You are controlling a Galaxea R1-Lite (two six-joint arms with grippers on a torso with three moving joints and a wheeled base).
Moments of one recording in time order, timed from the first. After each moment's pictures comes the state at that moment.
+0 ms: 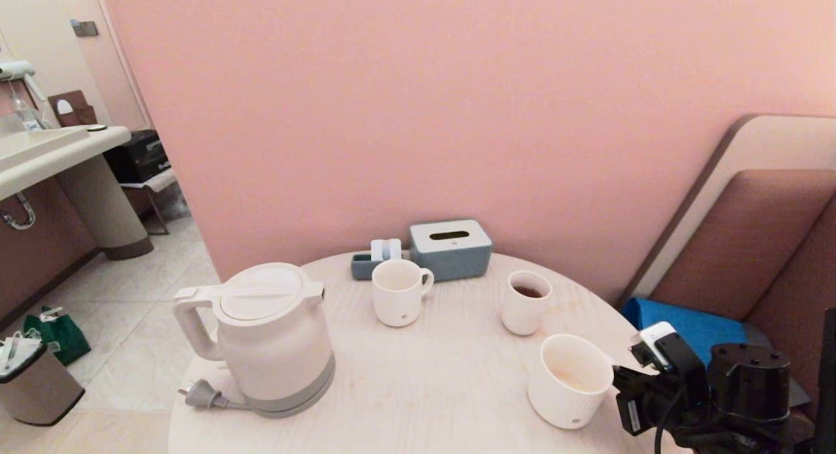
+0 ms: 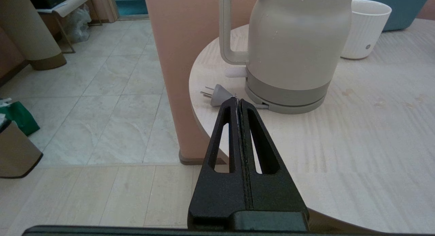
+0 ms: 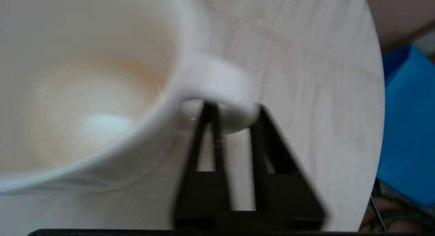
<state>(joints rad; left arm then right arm) -0.01 0.00 0.00 0.01 0.01 0.00 0.17 2.04 -0.01 -1.51 0.00 -0.22</state>
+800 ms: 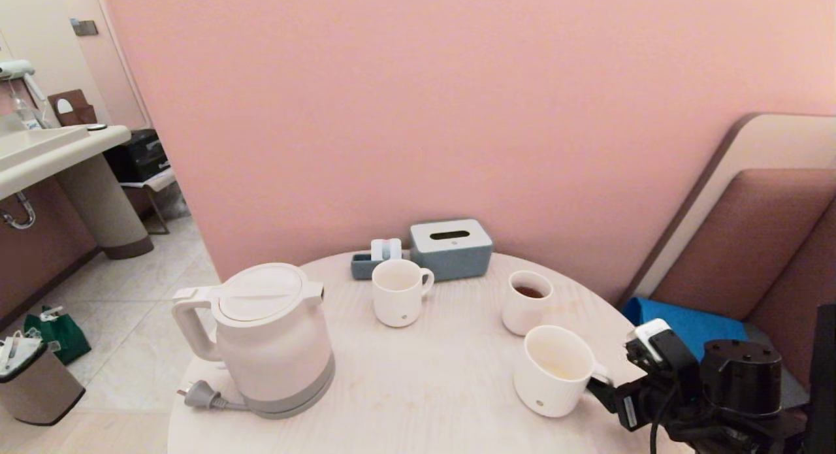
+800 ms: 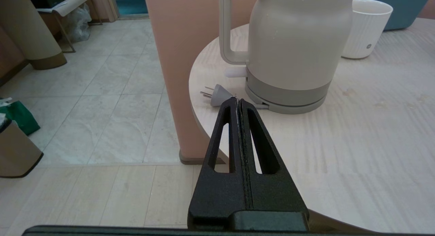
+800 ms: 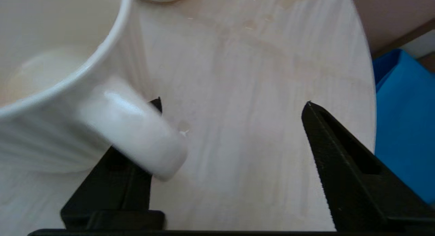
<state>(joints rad) -0.01 0.00 0.00 0.01 0.01 0.00 0.17 2.04 -0.05 -1.51 -0.03 -0.22</state>
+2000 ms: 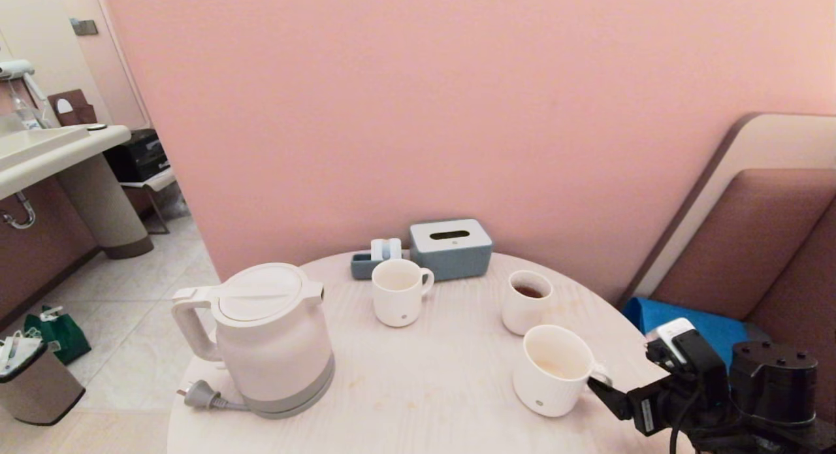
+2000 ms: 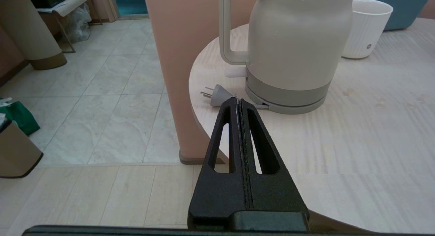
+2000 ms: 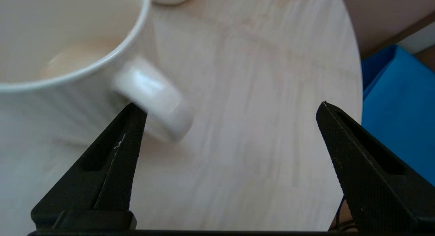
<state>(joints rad) -0.01 0.00 0.00 0.01 0.01 0.00 0.17 1.90 0.00 -1.43 -0.01 -0.20</state>
